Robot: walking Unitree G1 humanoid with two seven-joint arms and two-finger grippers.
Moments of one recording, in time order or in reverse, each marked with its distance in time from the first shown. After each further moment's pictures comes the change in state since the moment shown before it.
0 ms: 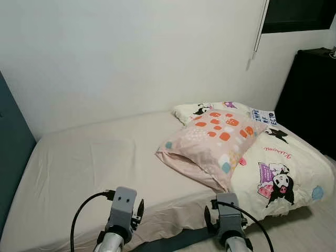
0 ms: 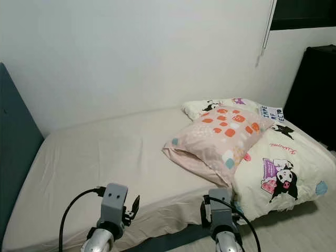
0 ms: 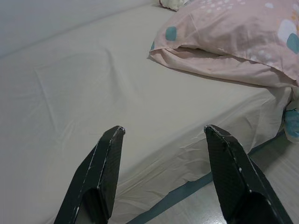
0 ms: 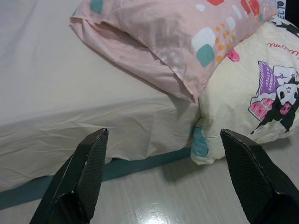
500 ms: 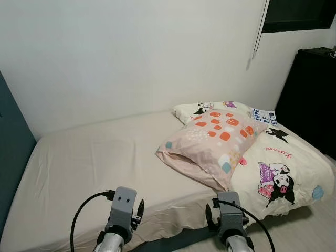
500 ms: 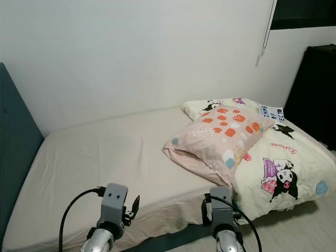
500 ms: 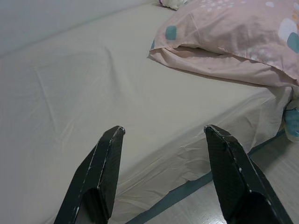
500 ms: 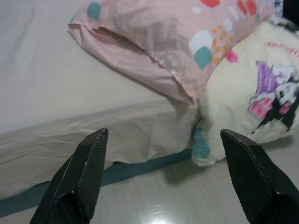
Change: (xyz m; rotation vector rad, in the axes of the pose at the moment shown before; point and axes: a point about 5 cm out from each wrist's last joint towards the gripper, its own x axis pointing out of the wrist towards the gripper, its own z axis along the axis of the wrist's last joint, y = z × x) left arm 0.000 0.000 0.000 0.000 0.002 0.000; right arm 0.000 -0.001 0.003 0.036 -0.001 -0.003
